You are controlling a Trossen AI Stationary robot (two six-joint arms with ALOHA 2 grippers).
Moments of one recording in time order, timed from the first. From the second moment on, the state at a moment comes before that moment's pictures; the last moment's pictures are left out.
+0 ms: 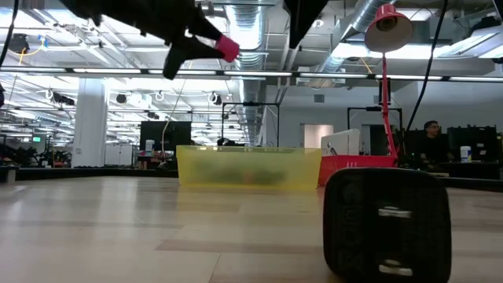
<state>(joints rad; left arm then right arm) 0.09 1.17 0.67 0.39 -0.43 1.33 0.15 1.94 2.07 -1.47 0.24 0.03</state>
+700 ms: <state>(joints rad) 0.65 1.27 0.71 0.49 0.15 0.93 0.00 1.87 2.07 -1.54 0.16 -0.15</state>
